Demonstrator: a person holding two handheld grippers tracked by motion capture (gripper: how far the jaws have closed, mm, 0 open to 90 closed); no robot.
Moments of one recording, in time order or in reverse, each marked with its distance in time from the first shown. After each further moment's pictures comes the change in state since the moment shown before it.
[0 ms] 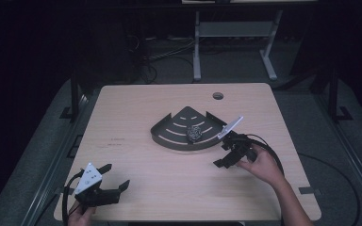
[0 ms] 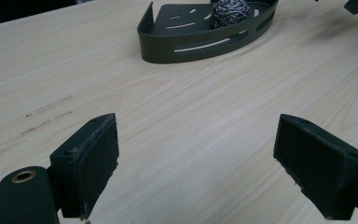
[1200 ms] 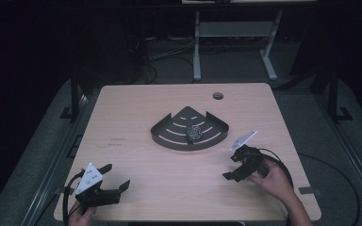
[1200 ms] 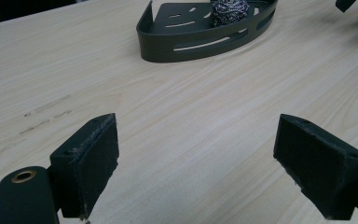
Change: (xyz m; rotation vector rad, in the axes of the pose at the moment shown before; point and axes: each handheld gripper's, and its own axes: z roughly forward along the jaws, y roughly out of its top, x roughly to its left) left arm -0.001 0.000 0.001 0.007 -0.001 0.005; right arm 0.016 -0.048 -0.005 -0.036 -0.003 0.038
